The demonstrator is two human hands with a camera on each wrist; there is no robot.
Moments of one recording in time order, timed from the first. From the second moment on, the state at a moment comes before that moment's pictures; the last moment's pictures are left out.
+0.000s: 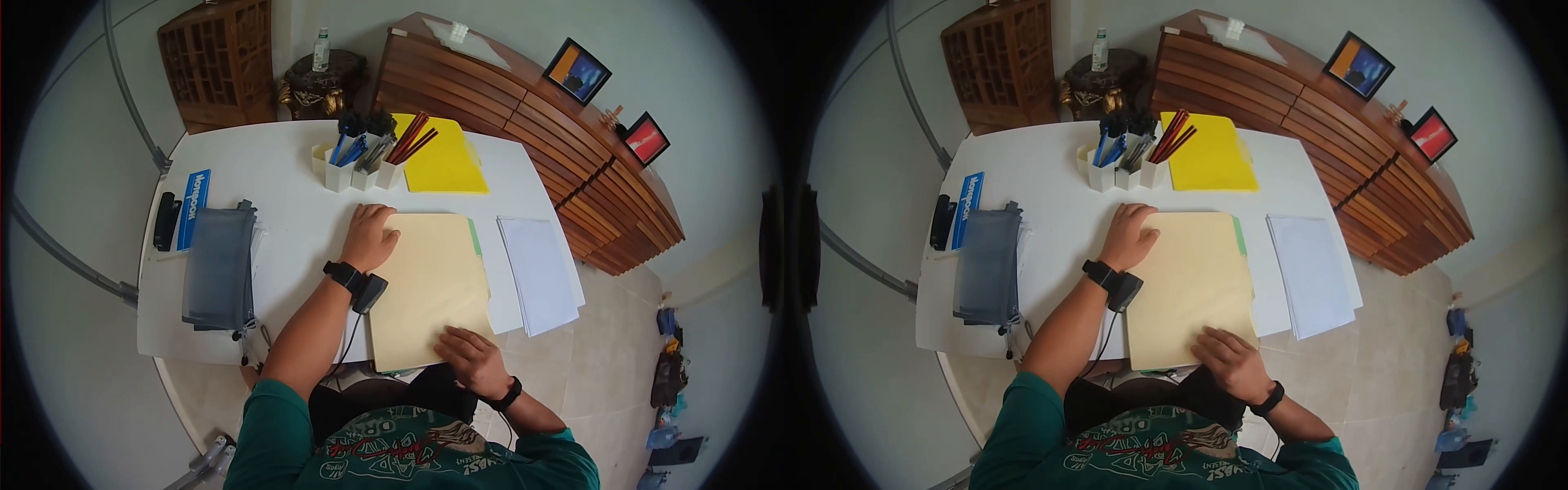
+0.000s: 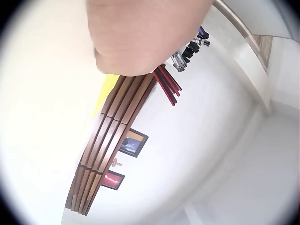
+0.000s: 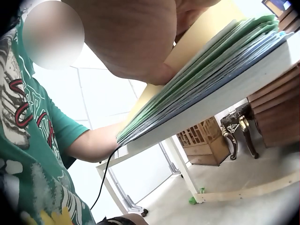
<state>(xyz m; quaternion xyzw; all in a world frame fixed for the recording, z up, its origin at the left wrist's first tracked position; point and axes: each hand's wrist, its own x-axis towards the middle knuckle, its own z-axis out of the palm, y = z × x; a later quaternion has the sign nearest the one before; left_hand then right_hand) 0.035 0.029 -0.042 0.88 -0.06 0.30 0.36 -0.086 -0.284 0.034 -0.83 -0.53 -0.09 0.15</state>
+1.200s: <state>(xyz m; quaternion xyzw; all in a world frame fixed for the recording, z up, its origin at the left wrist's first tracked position) 0.048 0.059 -0.053 0.41 0.06 0.17 0.90 -0.018 -0.448 0.020 -0.97 -0.17 -0.08 0.17</state>
